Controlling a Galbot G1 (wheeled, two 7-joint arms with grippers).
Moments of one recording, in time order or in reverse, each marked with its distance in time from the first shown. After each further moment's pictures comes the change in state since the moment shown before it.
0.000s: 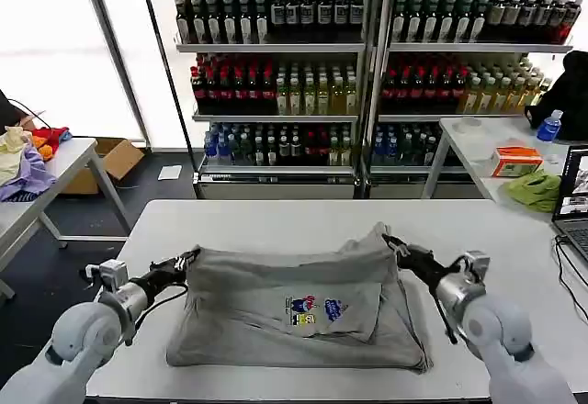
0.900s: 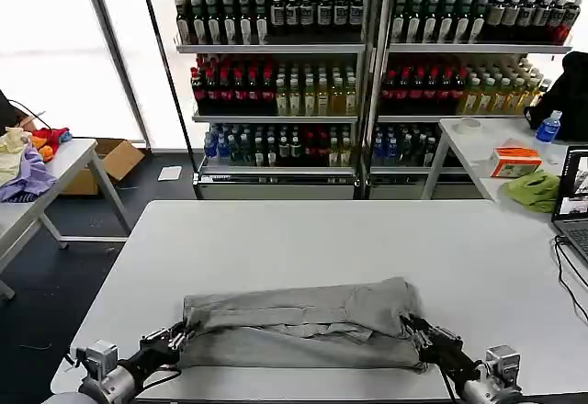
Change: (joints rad) left arm 0.456 -0.051 -0.185 -0.229 0.155 -0.001 0.007; right arm -0.423 0.053 0.143 0.222 -0.241 0.049 -0.003
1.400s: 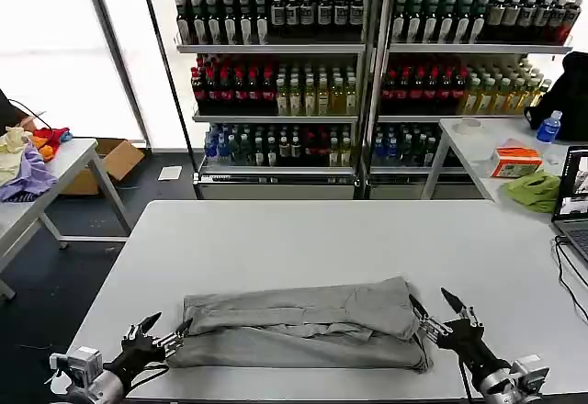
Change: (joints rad) left arm 0.041 -0.080 -0.035 -0.028 0.040 -0.070 -0.078; right arm -0.005 0.038 0.030 -0.113 -0.059 0.414 -0.106
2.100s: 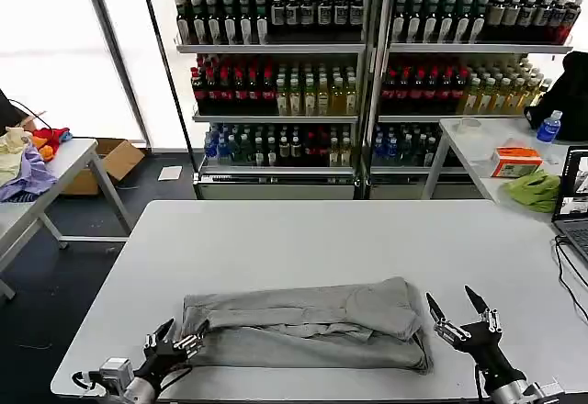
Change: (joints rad) left arm -0.086 -0.201 0.096 0.104 0.135 -0.036 -0.016; right arm -0.012 0.017 0.032 -0.099 -0.007 0.194 -0.041
